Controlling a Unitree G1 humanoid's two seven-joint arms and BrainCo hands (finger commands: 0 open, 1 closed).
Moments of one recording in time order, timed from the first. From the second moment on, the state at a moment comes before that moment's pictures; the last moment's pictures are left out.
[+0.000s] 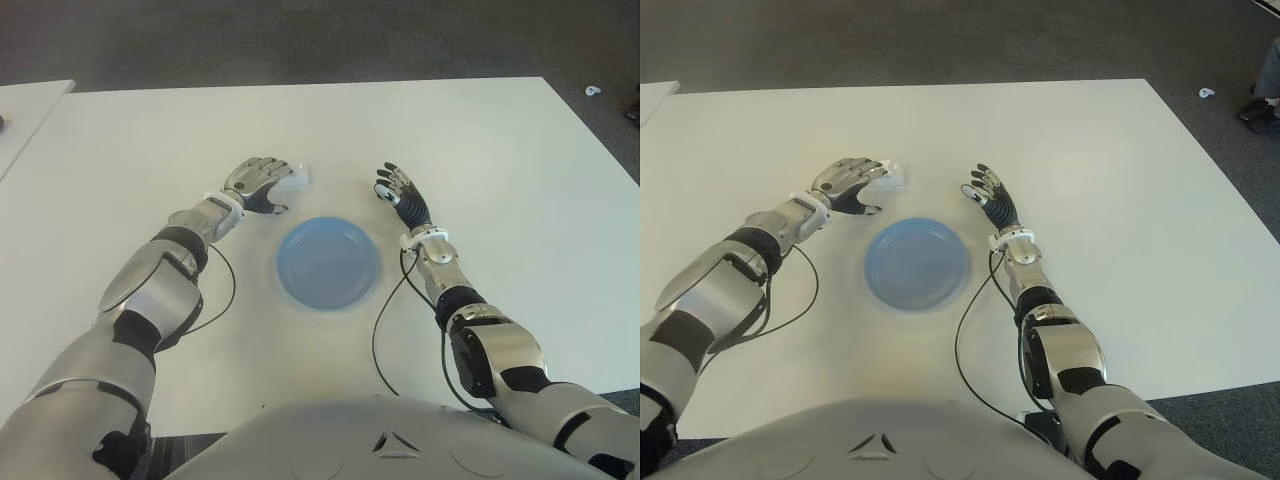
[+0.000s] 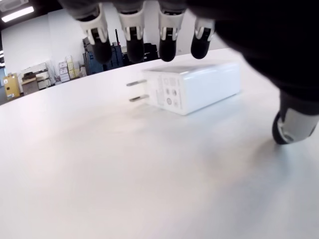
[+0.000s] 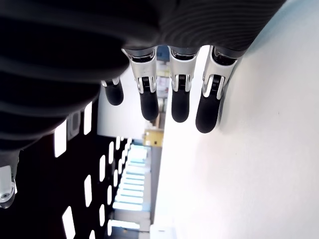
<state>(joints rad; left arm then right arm) -0.80 0.41 -0.74 1.34 0.91 -0.42 0.45 -0.52 -0.09 -0.02 1.15 -0.04 -0.56 0.12</state>
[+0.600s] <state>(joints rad) -0.76 0.41 -0.66 1.34 0.80 -0.42 0.38 -0.52 -0.09 -0.02 1.14 -0.03 -0.56 0.12</state>
